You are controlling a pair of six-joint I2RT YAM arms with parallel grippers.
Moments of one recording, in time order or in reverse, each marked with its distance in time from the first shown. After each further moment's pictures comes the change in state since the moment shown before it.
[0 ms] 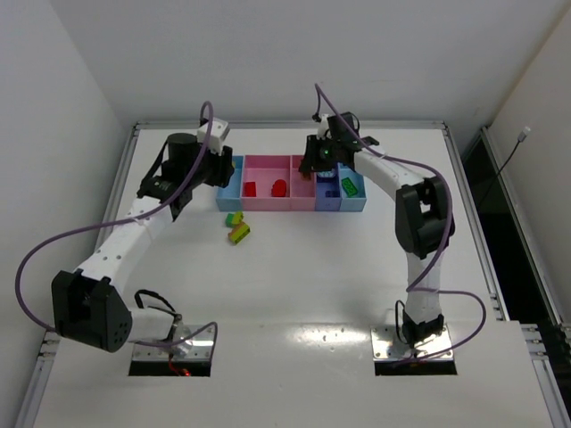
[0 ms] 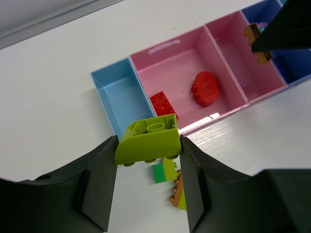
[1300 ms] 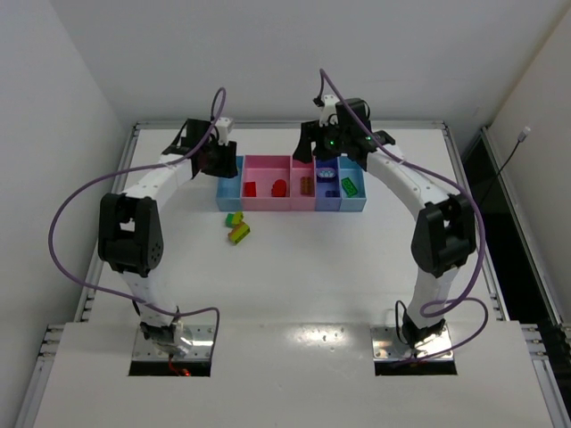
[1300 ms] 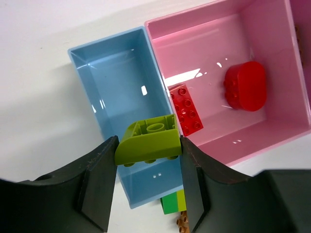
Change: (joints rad) left arm 0.104 0.526 0.309 -0.128 0.109 -0.063; right arm 0.025 -0.206 -0.030 -0.006 -0.002 -0.098
